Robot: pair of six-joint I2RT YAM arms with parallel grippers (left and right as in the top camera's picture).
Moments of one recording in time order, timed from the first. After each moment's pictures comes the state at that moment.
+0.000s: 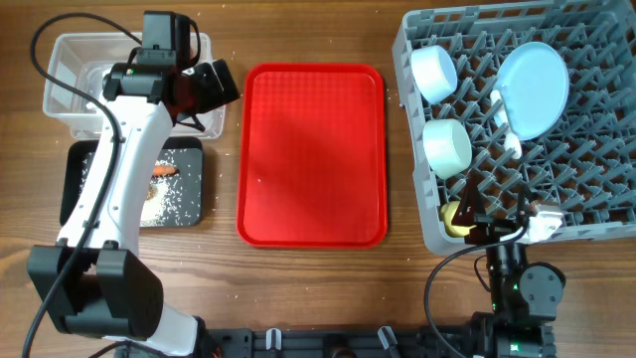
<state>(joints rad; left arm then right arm) -0.08 1.70 1.53 -0.92 -0.04 -0.45 -0.10 0.02 0.03 -0.03 -0.07 0.25</state>
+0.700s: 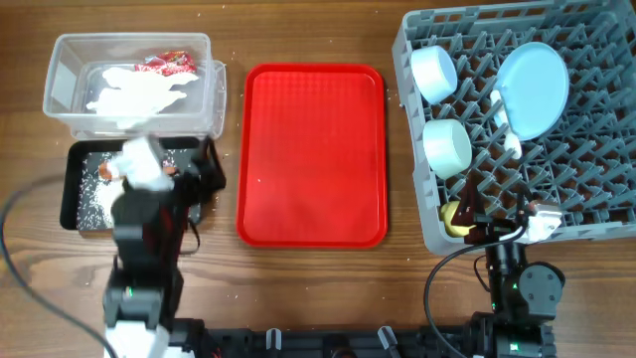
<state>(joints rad) -0.04 0.70 0.47 -0.07 -0.03 -0.42 -0.10 0.02 0.02 -0.03 -0.07 0.25</state>
